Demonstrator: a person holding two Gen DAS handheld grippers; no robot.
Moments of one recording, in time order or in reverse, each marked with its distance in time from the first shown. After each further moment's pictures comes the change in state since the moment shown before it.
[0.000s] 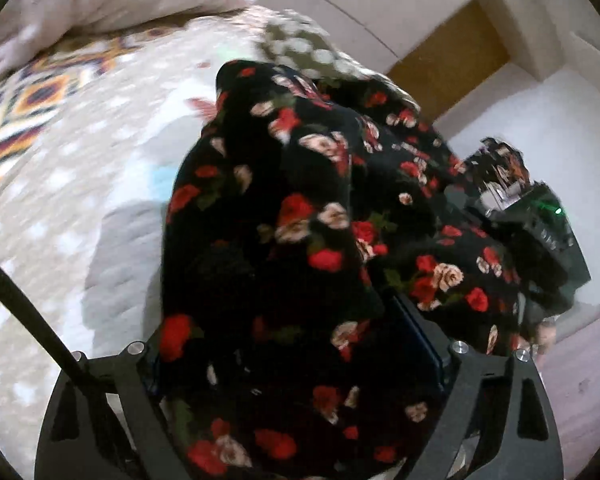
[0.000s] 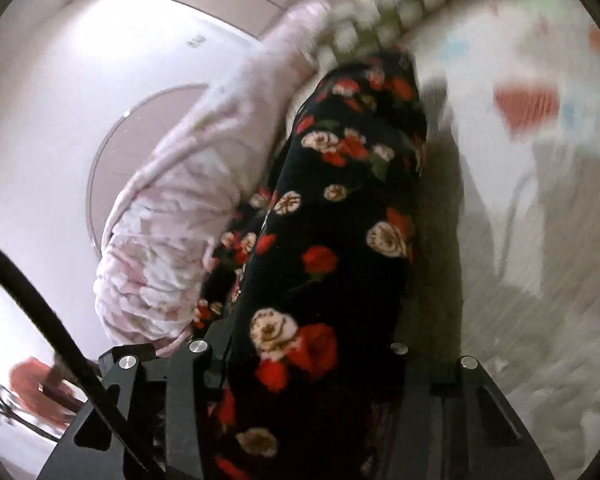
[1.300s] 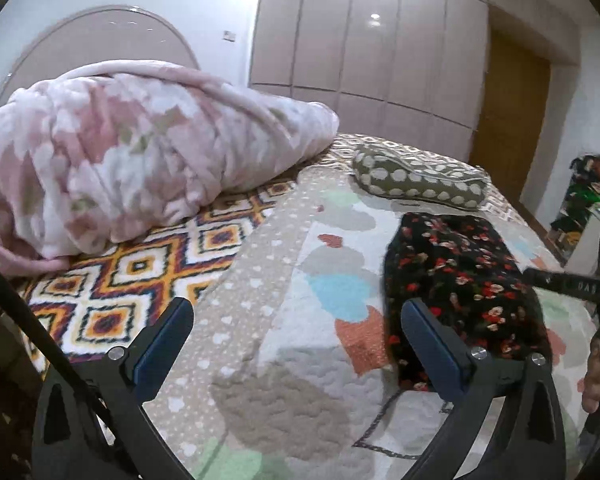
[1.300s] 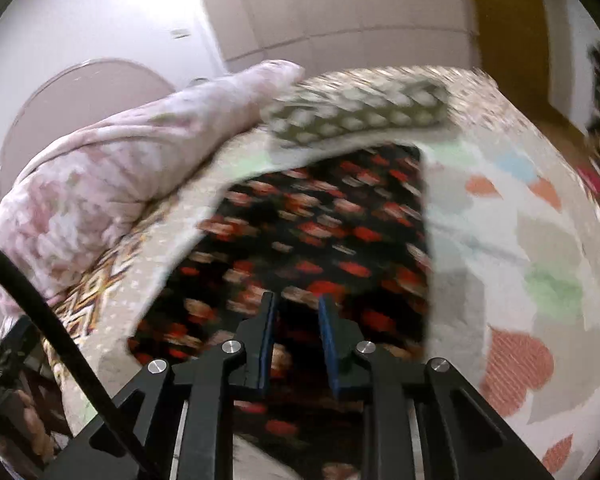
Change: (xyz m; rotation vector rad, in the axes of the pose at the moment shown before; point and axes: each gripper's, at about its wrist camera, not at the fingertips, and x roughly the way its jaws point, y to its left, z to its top) left arm -0.159 -0.046 -0.060 0.165 -0.473 0.578; right arm -0.077 0.090 -0.061 -0.367 -0.127 -0.513
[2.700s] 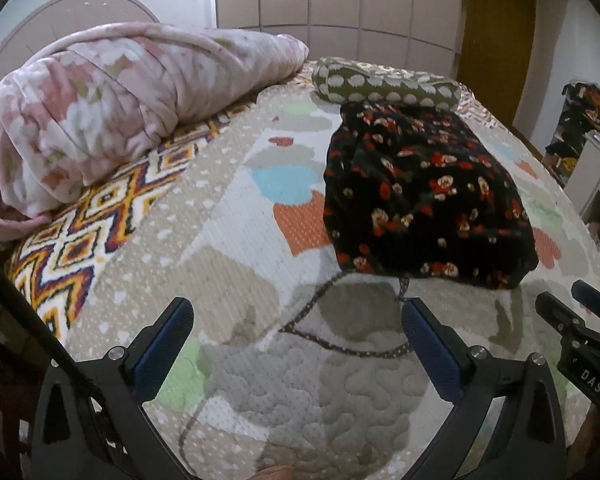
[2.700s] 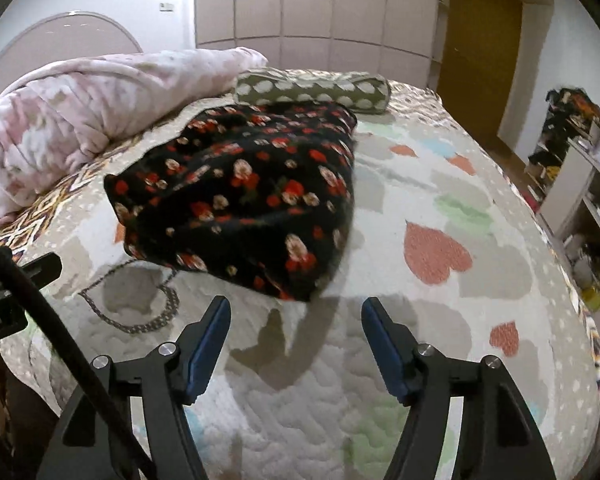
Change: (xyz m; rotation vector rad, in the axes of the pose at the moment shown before) left arm -0.010 -0.079 -0.079 0.132 0.249 -0.010; right arm -0.069 0.013 -0.126 -0.075 0.007 -0.324
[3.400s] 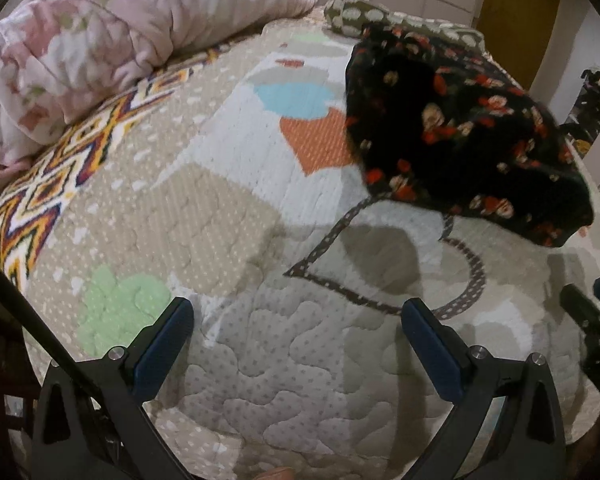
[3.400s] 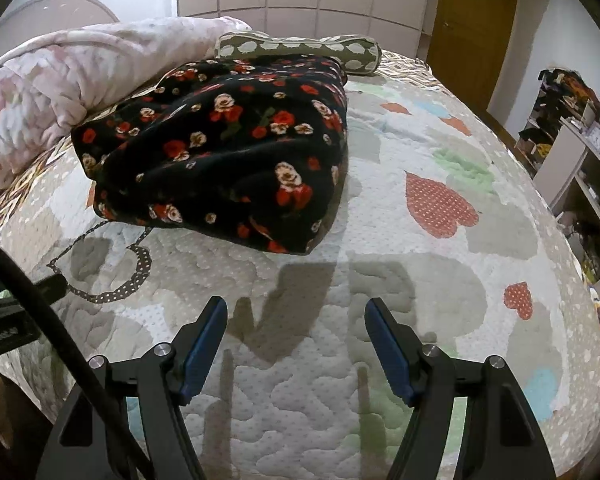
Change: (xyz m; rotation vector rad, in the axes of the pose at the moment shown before) left arm 0.063 0.011 -0.032 -0.035 0.196 0.004; right arm 0.028 0.007 -0.025 0.007 0.102 -0.049
